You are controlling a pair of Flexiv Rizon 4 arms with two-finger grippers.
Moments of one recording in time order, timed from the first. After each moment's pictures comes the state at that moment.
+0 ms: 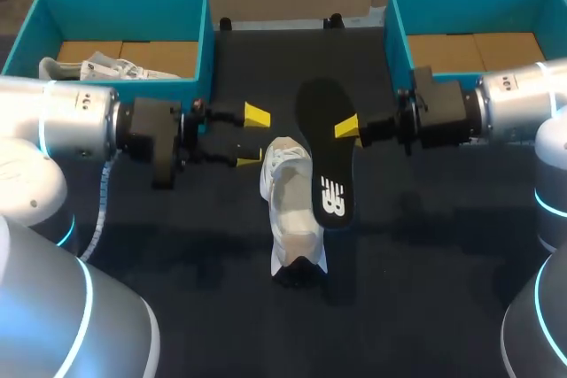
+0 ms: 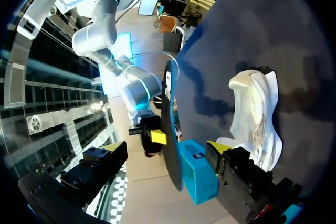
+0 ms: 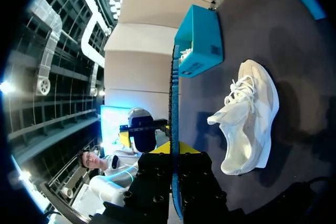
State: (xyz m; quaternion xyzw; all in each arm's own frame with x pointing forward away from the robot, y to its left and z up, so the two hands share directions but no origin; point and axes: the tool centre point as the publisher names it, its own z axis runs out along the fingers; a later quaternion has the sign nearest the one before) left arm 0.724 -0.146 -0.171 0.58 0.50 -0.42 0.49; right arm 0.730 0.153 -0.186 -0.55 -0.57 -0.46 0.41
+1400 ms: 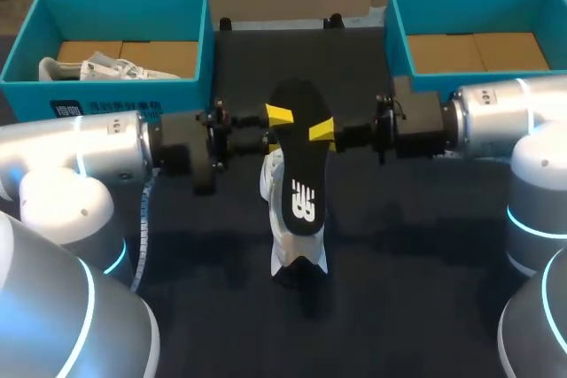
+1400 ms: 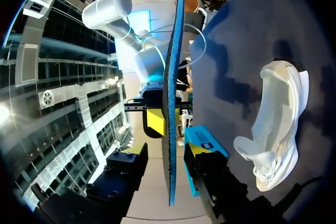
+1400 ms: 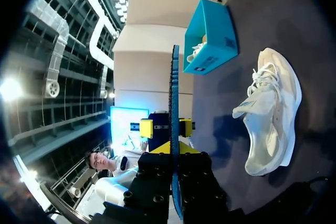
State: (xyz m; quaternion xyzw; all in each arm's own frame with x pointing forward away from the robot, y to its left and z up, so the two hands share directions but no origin) left arm 0.746 -0.182 -0.172 0.47 0.54 -0.44 0.54; right arm 0.712 0.192 -0.172 -0.53 -0.54 -0.49 0.43
